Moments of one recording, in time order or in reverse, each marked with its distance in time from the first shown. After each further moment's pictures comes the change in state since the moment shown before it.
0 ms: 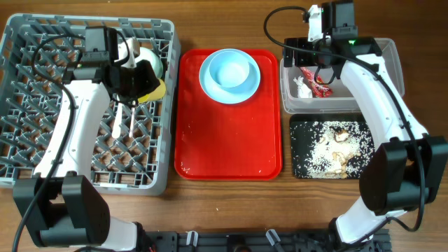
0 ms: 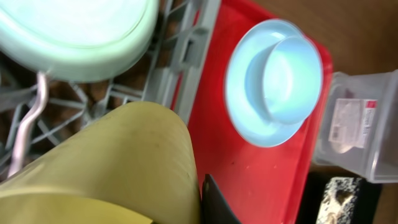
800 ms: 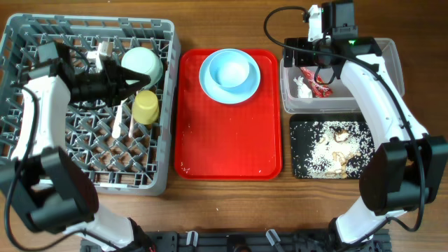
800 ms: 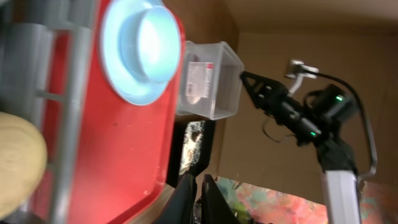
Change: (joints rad) left arm 0.289 0.140 0.047 -0.229 0.753 0.247; right arm 0.000 0.000 0.000 0.000 0.000 0.000
